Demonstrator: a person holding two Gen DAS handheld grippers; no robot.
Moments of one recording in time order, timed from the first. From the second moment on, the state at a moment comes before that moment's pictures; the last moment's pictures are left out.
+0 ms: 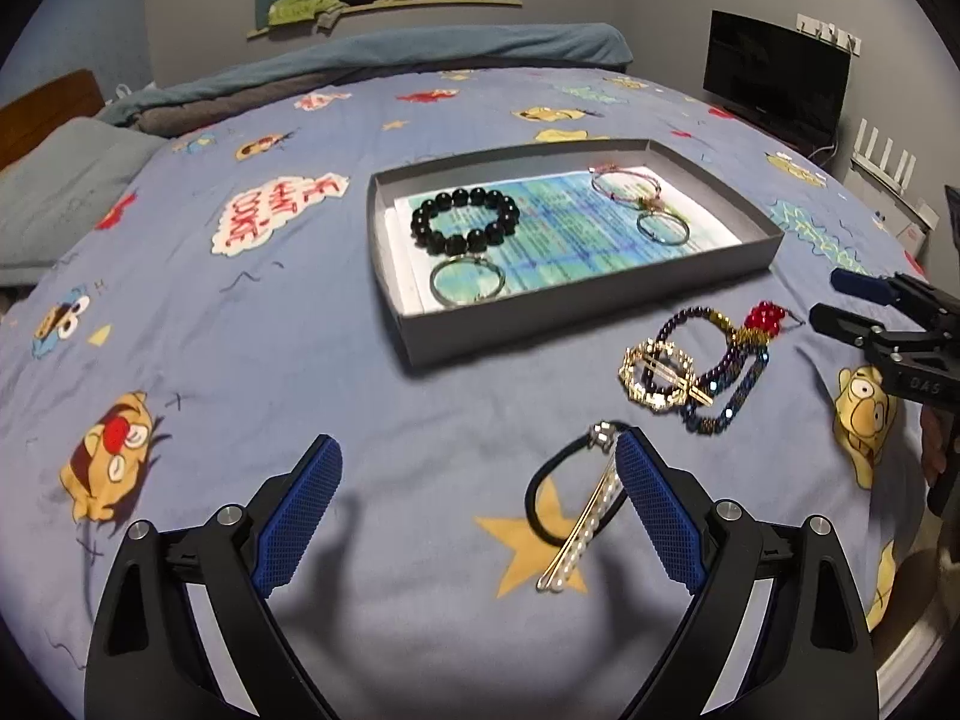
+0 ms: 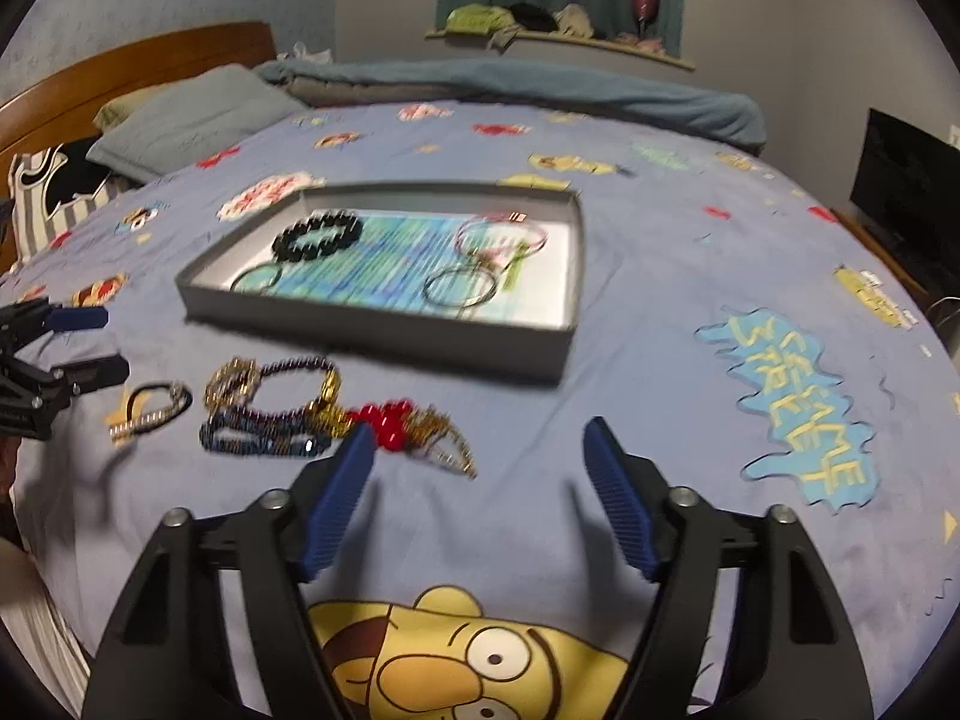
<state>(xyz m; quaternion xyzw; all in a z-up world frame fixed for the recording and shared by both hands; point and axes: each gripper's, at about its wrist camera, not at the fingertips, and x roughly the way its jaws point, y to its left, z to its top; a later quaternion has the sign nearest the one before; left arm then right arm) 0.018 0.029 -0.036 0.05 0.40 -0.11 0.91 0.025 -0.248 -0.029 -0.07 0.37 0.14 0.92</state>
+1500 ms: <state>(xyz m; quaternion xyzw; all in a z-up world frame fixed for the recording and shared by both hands) 0.020 0.004 -0.056 0.10 0.41 -0.16 0.89 0.032 -0.225 -0.049 -0.12 0.38 0.15 0.91</state>
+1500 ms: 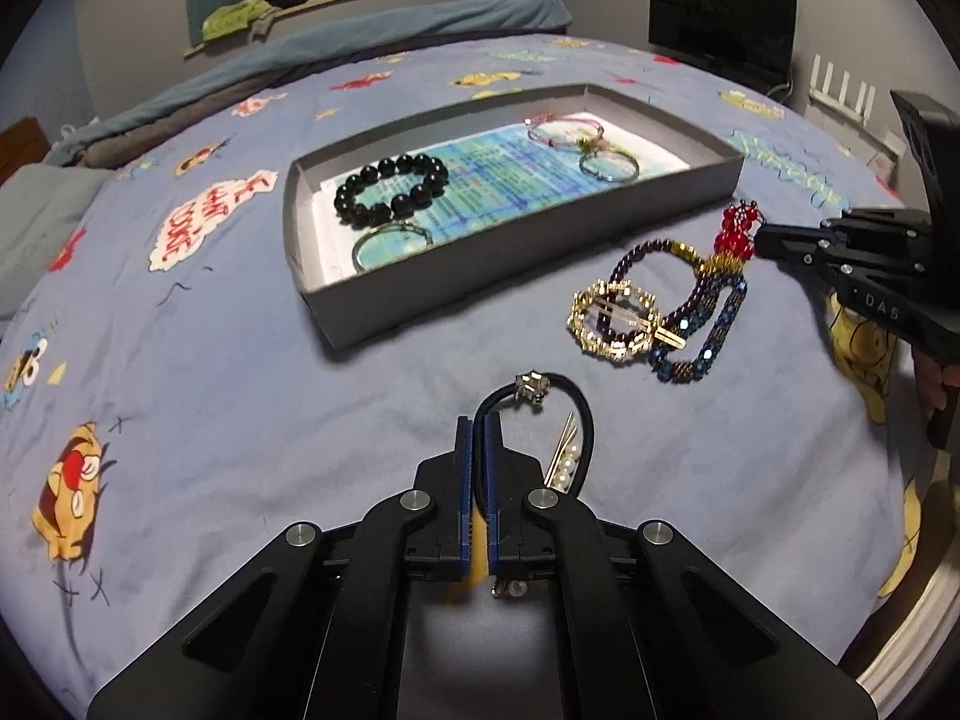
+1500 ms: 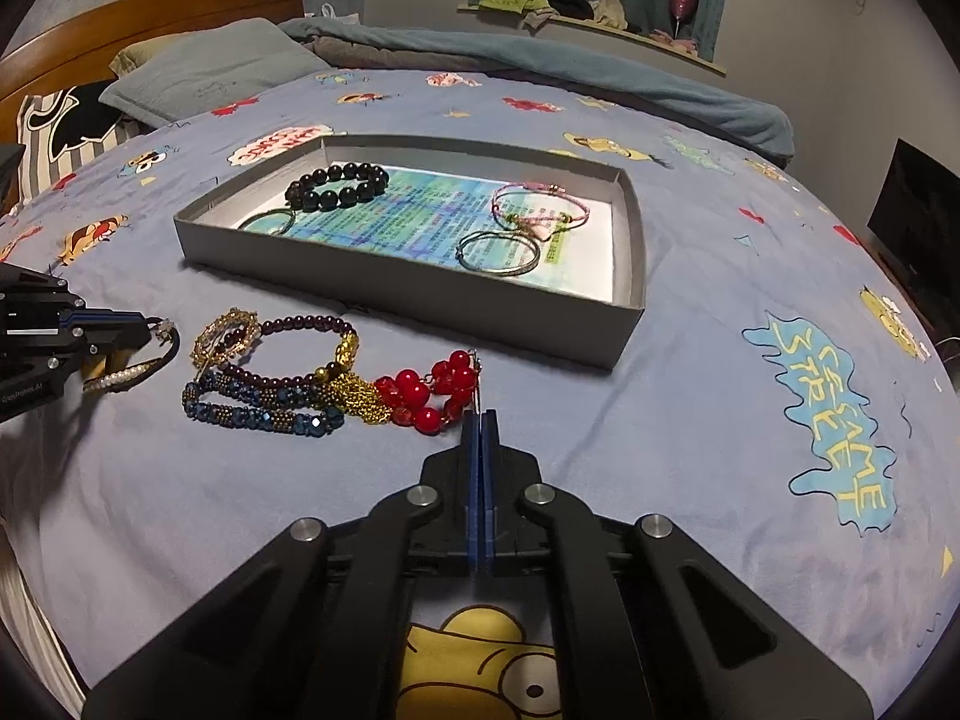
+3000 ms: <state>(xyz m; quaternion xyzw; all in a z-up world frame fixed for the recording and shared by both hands) 0.059 -0.006 0.044 0.04 0.28 -0.18 0.94 0.042 -0.217 0.066 -0.05 0.21 0.15 0.96</state>
